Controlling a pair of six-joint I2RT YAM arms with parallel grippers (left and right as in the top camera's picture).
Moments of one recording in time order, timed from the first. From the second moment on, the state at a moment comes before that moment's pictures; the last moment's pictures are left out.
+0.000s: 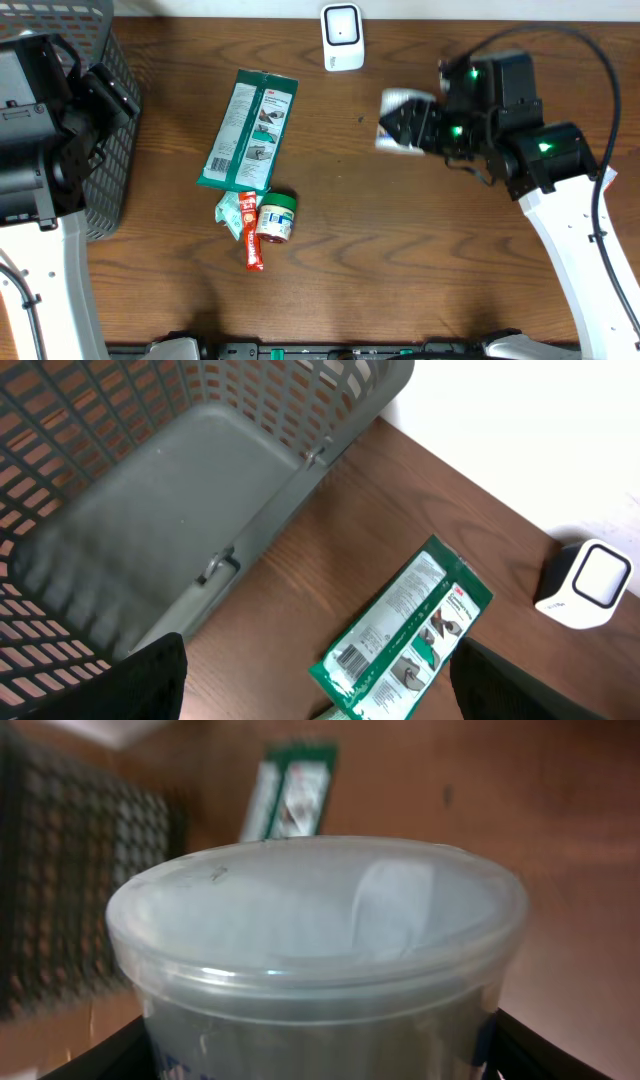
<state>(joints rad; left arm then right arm) 0.17 1.34 1.79 -1.20 -0.13 -0.43 0.30 1.42 1.52 -0.92 -0.35 0.58</state>
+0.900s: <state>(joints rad) 0.17 1.34 1.79 -1.20 -0.13 -0.43 0.49 1.71 1.84 -1.14 0.37 0.97</state>
